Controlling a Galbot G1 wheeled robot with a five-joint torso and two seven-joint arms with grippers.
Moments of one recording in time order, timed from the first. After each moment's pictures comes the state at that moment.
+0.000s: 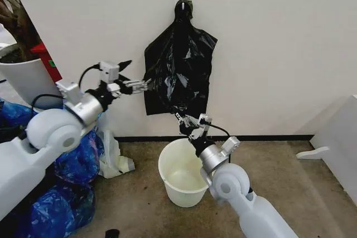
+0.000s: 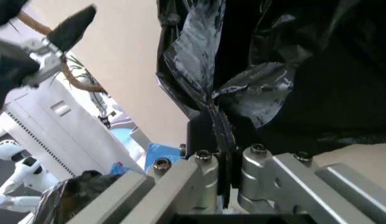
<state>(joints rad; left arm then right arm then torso) 0.61 -0.57 -0.06 -2.11 -1.06 0.18 -0.06 -1.05 1.25 0.01 2.01 0.97 -0.05 0.09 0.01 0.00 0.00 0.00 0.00</state>
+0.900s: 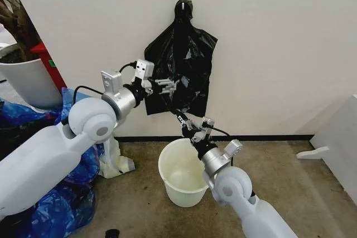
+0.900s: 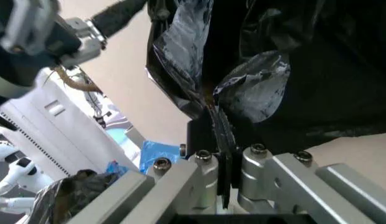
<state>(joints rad) 0.44 -0.73 0.11 -2.07 -1.11 0.40 -0.22 -1.08 1.24 0.02 2.02 0.96 -0.04 0.08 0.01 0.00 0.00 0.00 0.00</state>
